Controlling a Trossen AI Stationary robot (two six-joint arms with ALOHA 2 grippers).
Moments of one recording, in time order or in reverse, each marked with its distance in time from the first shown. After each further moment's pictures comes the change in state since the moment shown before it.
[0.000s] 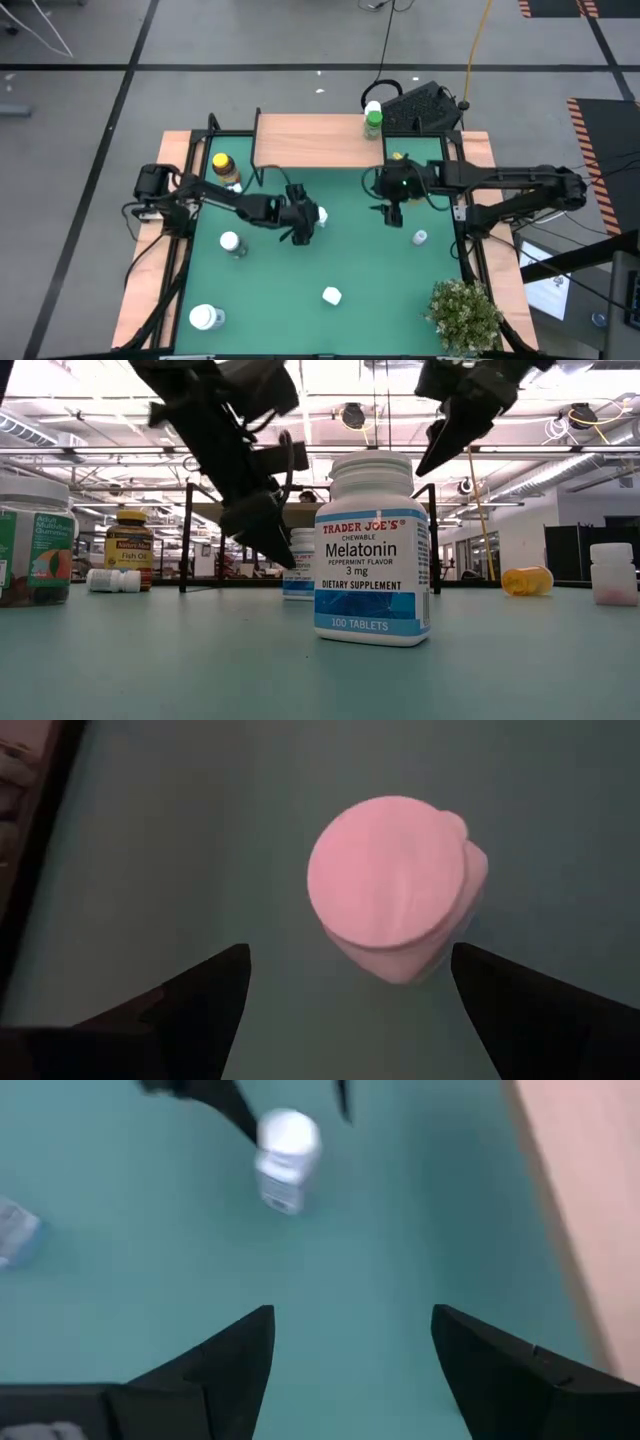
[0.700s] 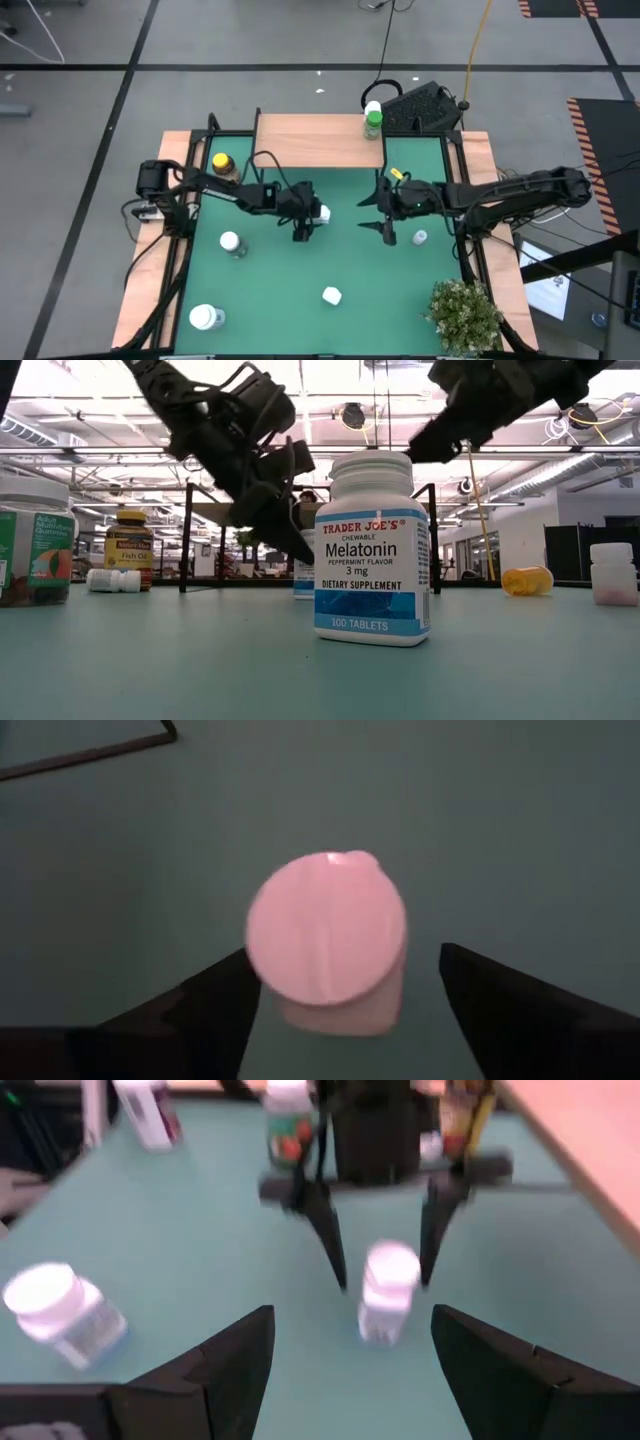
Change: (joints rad) left arm 0.117 0.000 -0.100 0.292 0.363 0.154; right arm 0.141 -0.059 -0.304 0.636 -0.003 0.074
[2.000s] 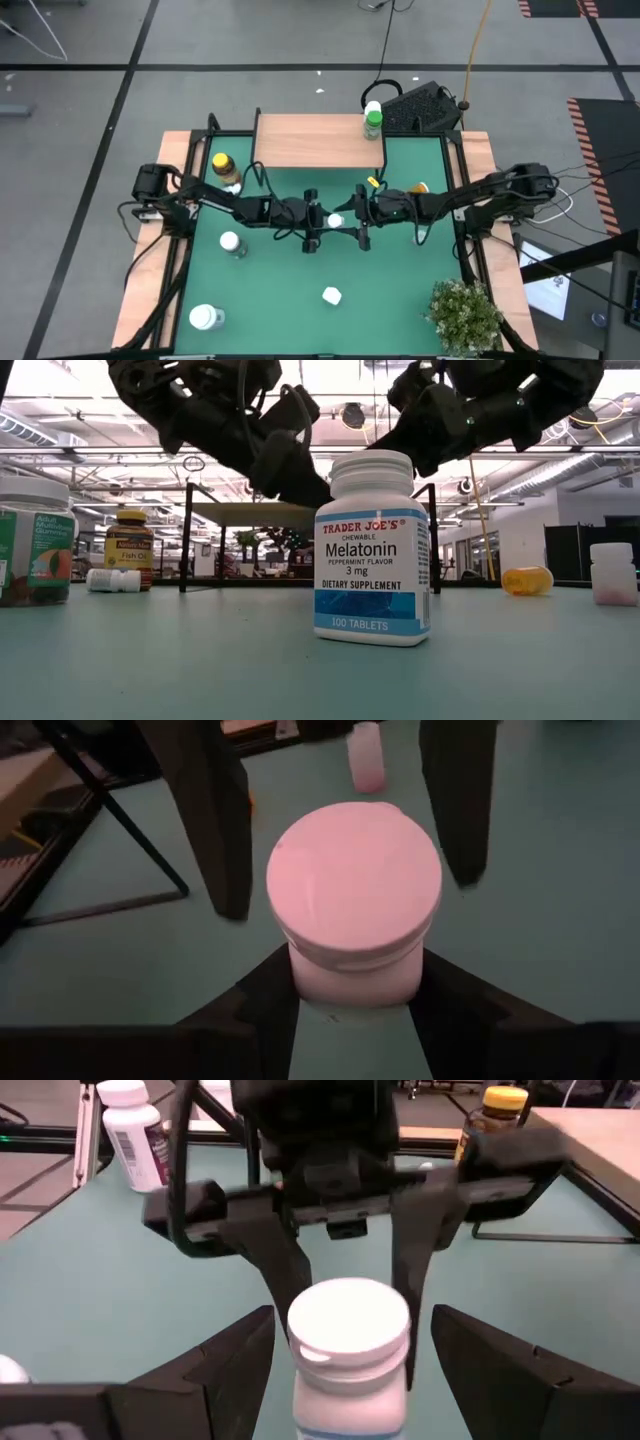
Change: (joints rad) left arm -0.123 -0.010 -0.018 0.291 -0.087 -0.043; right arm 0.008 0.374 -0.002 0.494 0.001 -0.007
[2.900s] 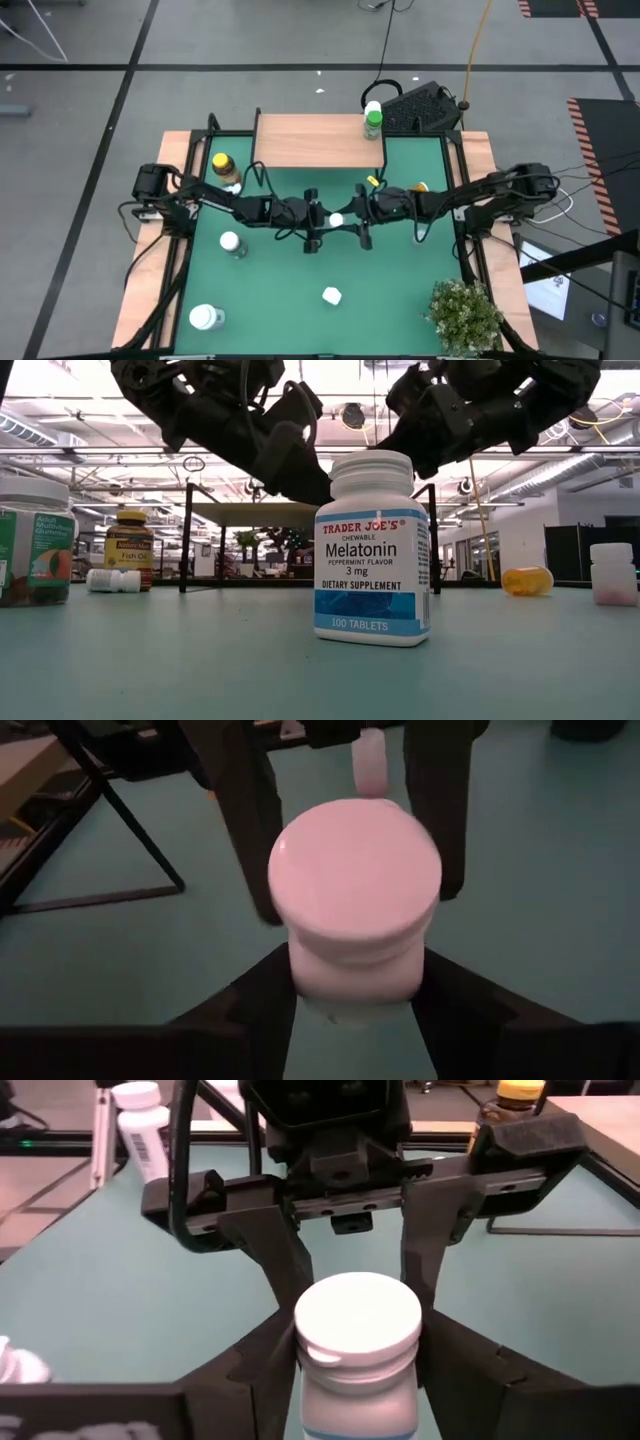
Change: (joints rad) left arm 0.000 0.000 0.011 -0.012 -0.001 -0.073; right arm -0.020 -0.024 0.000 -0.035 -0.073 0.011
